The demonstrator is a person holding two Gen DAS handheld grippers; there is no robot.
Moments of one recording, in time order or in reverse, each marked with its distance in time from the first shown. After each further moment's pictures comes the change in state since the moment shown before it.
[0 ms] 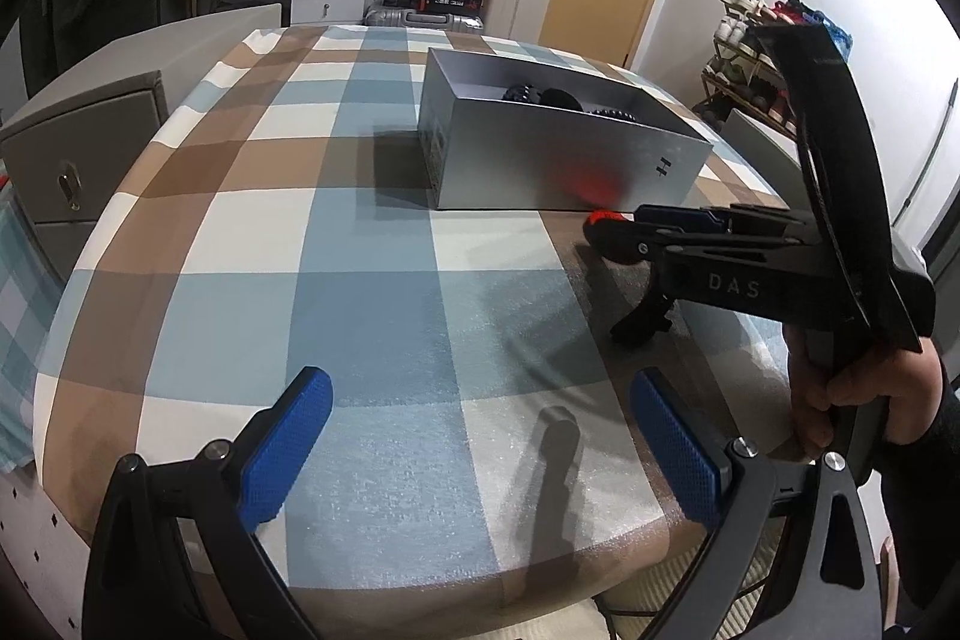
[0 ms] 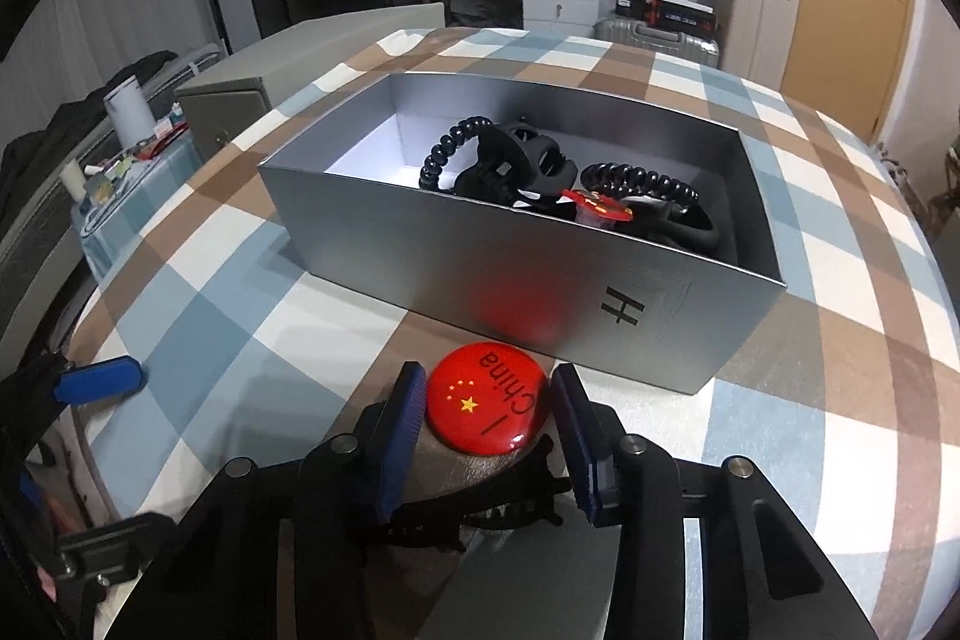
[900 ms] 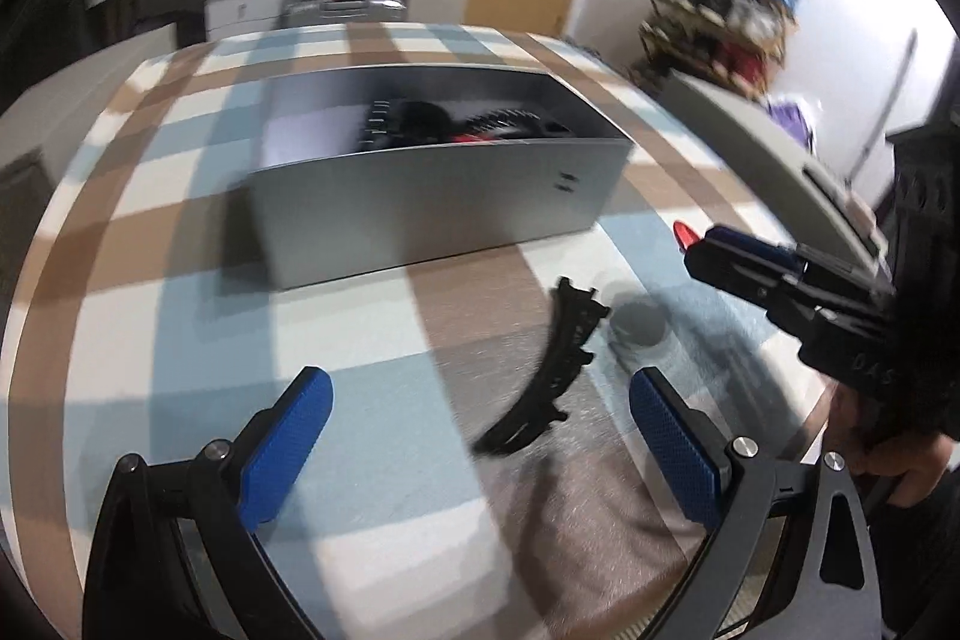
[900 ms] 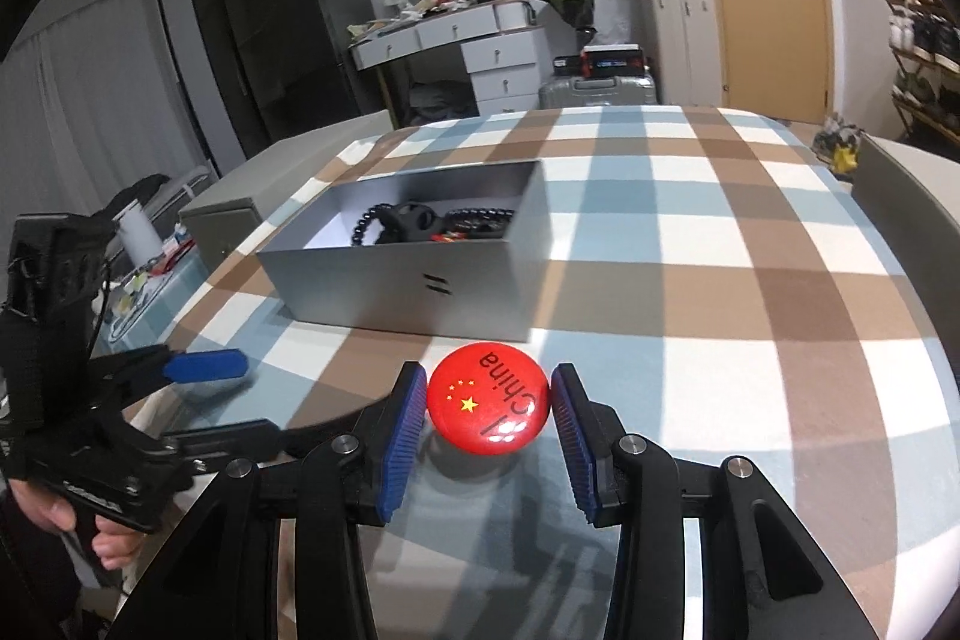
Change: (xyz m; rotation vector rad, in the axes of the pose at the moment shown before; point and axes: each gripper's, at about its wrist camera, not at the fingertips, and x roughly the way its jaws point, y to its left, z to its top) left arm 0.037 -0.055 0.038 0.154 0.089 -0.113; right arm -0.077 -0.064 -0.049 0.197 -0.216 0.027
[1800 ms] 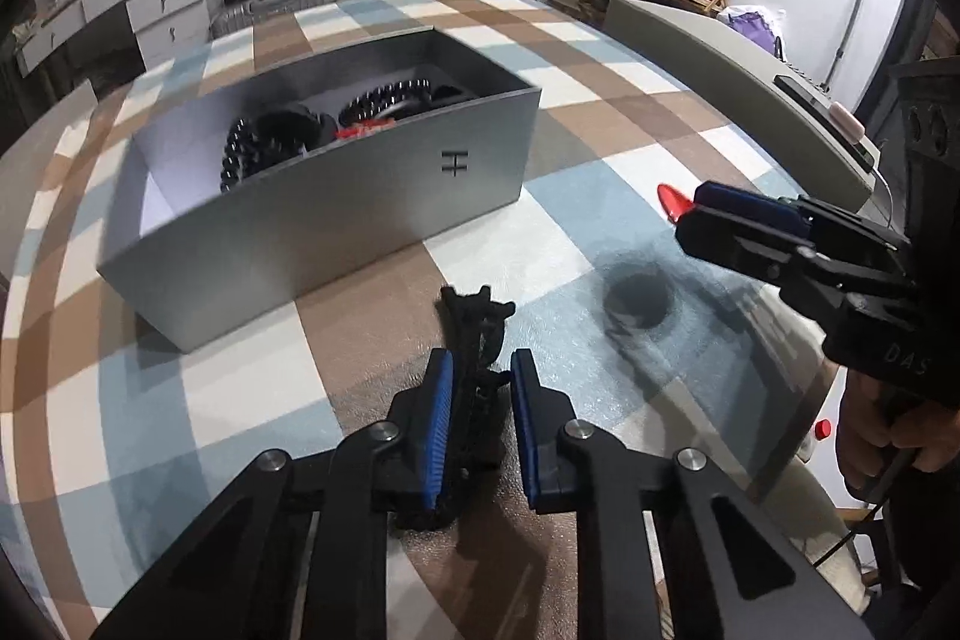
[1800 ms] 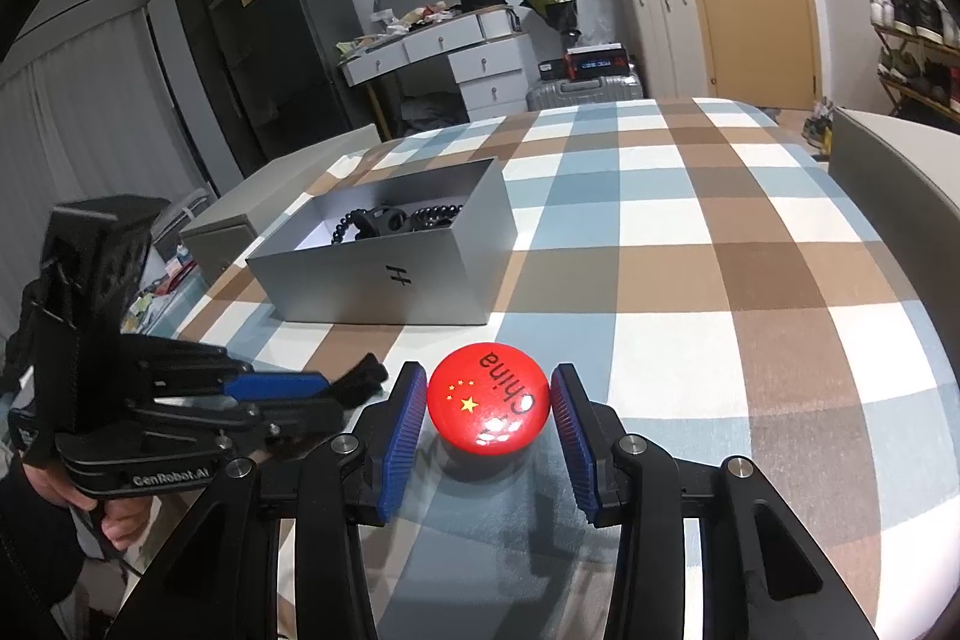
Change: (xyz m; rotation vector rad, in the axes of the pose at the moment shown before) left arm 0.017 -0.036 0.016 0.168 0.112 -0.009; right arm -0.019 -0.023 -0.013 0.051 -0.023 0.014
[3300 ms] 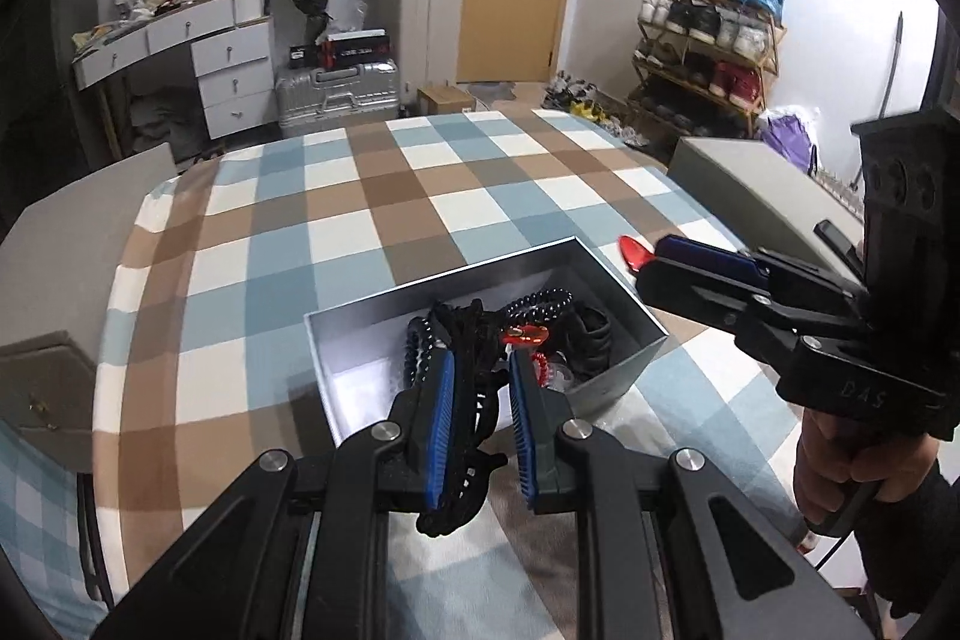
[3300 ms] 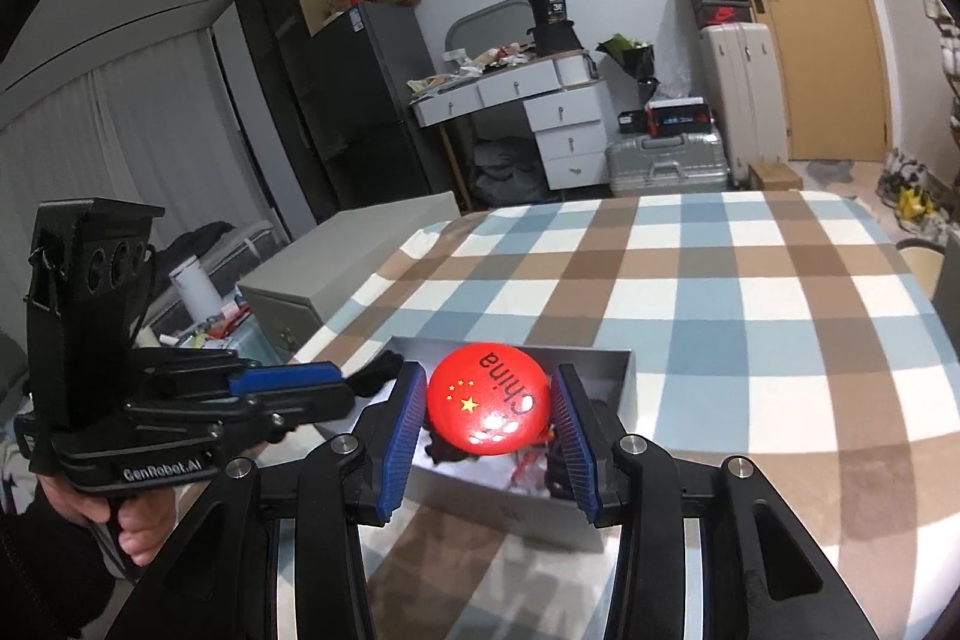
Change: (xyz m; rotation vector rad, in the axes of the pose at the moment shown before) left arm -0.043 0.063 0.055 -0.073 -0.193 0.070; right arm 0.049 0.040 0.098 -0.064 -0.095 0.177
